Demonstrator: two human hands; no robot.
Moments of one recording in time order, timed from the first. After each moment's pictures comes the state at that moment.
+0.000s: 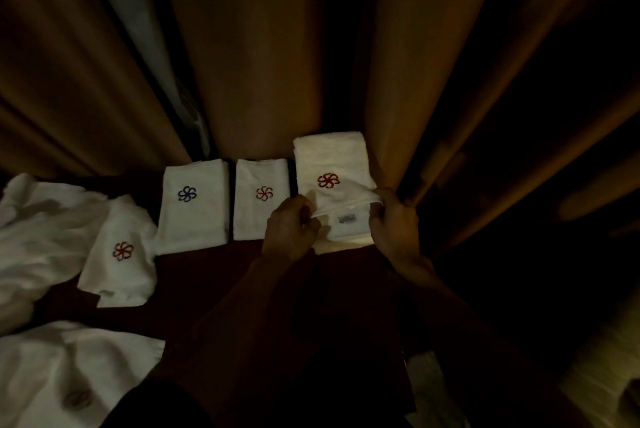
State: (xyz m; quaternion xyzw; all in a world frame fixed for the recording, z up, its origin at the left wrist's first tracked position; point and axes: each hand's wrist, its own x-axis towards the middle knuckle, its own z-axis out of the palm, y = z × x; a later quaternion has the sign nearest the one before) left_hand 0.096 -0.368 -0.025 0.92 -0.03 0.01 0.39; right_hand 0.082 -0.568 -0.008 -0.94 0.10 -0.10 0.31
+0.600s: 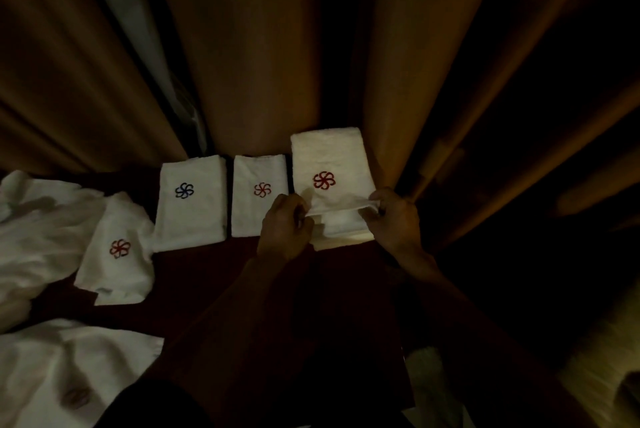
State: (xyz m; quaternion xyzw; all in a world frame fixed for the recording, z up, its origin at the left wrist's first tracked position) left_hand 0.094 -0.357 -0.041 0.91 -0.05 0.04 0.41; right_hand 0.083 -0.576 -0.014 -0.92 0.10 -0.06 0.37
